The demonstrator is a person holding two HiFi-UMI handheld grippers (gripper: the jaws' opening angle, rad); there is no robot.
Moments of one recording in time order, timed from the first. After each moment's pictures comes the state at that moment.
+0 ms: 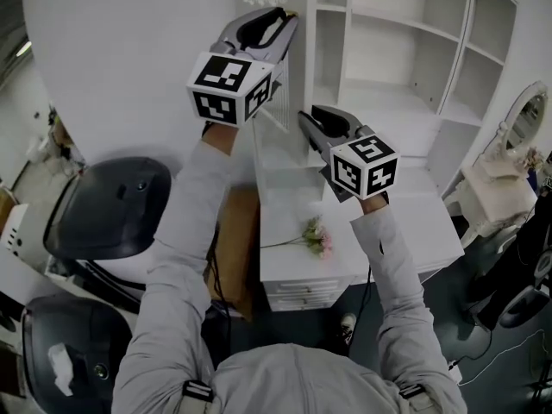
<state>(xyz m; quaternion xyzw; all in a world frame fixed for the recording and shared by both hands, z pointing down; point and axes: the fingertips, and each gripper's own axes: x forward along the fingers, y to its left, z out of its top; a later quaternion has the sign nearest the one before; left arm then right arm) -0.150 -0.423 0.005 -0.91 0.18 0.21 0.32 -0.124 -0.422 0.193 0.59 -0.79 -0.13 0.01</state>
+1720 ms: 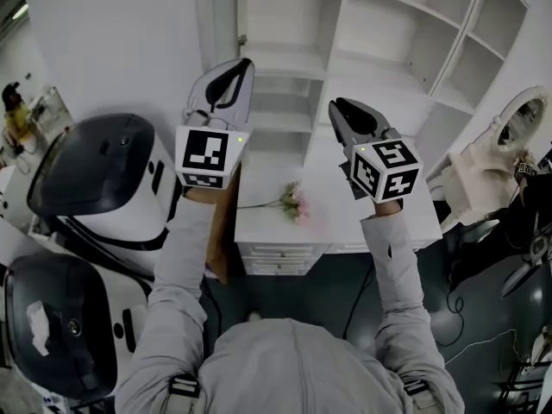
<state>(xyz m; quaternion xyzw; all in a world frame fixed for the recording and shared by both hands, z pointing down) -0.203 -0.387 0.142 -0.89 0.31 0.16 0.30 -0.064 -0.339 0.221 0.65 -0.75 -0.11 0.05</state>
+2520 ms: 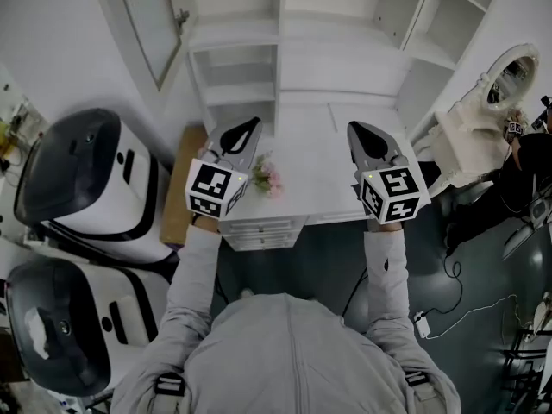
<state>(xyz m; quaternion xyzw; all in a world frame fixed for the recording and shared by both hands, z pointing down) -0.086 -0.331 0.337 -0.97 0.18 0.02 0.16 0.057 -0.238 0.328 0.71 -0.69 -0.07 0.10</state>
